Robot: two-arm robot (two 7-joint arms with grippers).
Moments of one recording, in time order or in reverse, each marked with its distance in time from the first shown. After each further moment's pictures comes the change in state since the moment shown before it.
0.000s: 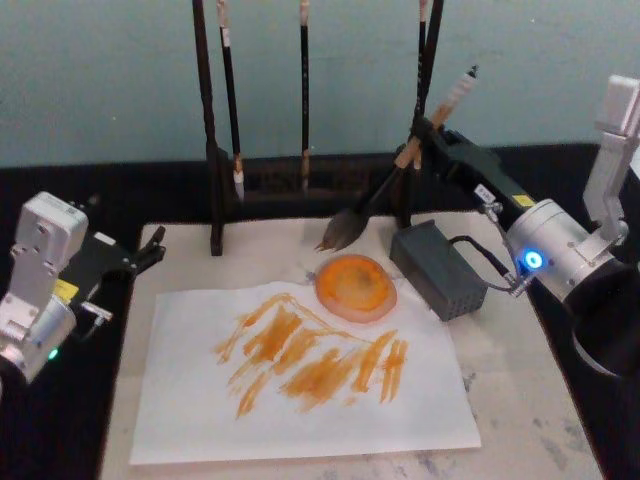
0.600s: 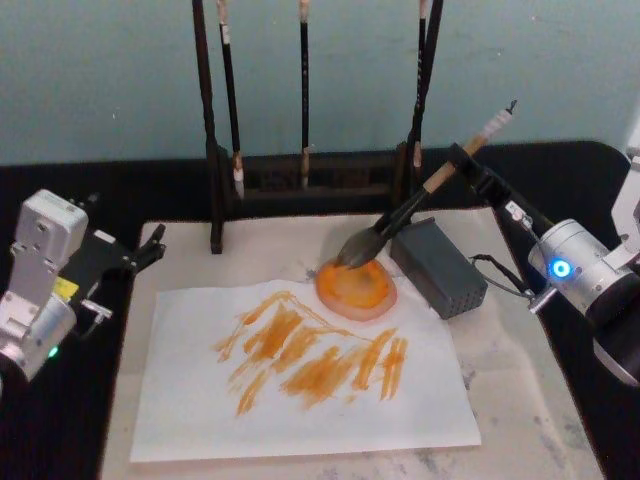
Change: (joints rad) left arm 0.000 0.000 0.000 0.000 0.000 0.000 0.000; right arm 0.006 0.000 0.066 0.118 0.230 0.126 -0.018
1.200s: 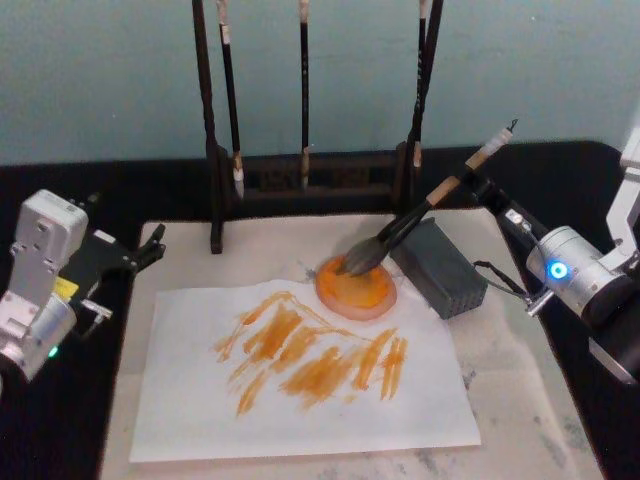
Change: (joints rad) left arm 0.000 0.000 0.000 0.000 0.000 0.000 0.000; right arm 0.048 -0.001 -0.016 0.110 0.074 0.024 -0.022
